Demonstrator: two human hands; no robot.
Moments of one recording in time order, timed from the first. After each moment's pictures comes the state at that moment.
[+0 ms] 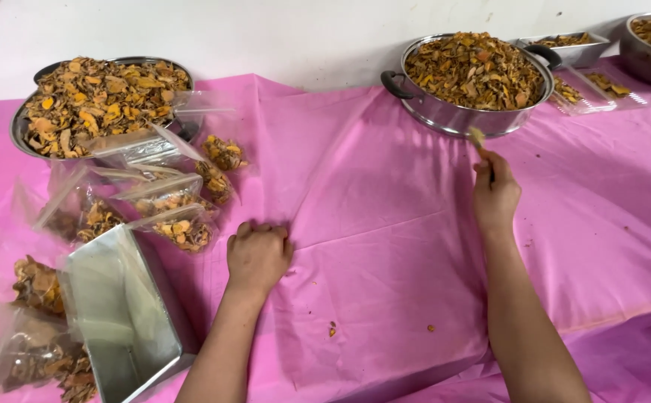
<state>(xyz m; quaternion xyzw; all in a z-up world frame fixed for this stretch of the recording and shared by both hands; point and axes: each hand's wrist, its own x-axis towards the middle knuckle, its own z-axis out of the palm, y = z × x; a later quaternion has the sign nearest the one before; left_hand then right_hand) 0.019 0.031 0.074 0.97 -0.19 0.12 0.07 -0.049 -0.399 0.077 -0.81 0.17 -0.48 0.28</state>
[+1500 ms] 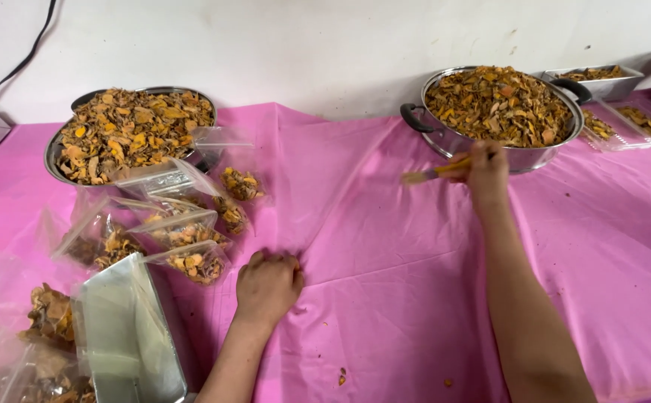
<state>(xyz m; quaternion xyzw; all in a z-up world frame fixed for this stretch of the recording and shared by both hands) 0.038 0.028 0.073 0.98 -0.17 0.04 0.06 0.060 -0.397 0.125 -0.65 0.06 -0.35 0.67</state>
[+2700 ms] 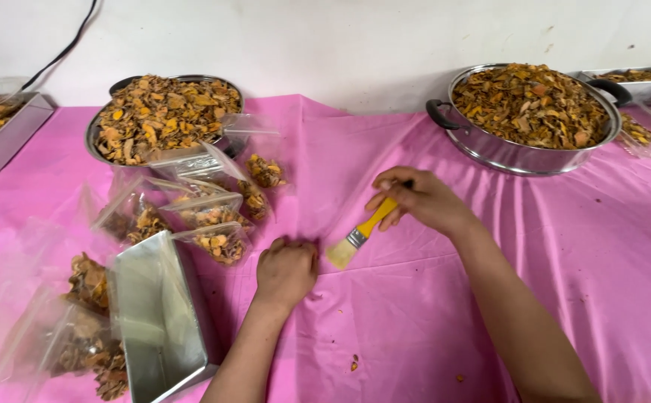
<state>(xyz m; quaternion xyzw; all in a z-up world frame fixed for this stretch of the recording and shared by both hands) 0.035 0.025 0.074 0.98 -0.18 0.07 0.07 0.008 -0.233 0.202 -0.76 -0.07 0.00 0.65</state>
